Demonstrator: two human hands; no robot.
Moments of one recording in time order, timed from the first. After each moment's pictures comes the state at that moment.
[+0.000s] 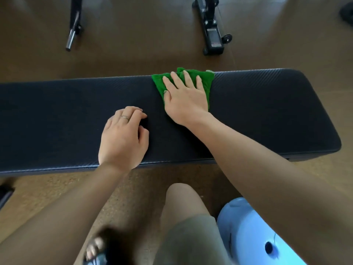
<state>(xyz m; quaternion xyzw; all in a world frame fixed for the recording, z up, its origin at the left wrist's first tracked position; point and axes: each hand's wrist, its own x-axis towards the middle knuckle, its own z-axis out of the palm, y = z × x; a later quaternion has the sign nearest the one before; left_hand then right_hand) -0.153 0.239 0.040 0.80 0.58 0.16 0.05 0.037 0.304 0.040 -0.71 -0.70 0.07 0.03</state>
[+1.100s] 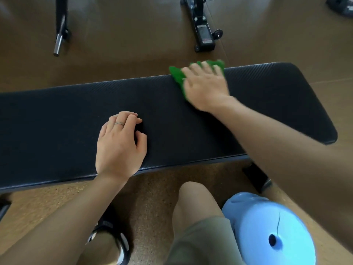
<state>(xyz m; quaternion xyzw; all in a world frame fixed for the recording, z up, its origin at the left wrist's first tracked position) -0.152 0.237 0.036 0.80 0.57 0.19 0.04 0.110 0.323 0.043 -0.74 -0.67 0.04 0.03</state>
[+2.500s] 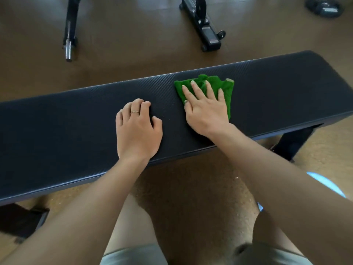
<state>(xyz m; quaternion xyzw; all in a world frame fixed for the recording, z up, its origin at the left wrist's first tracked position) -0.301 0.288 0.035 0.80 0.58 0.15 0.07 -0.110 0.268 0.049 -0.80 -0.59 0.11 0.01</state>
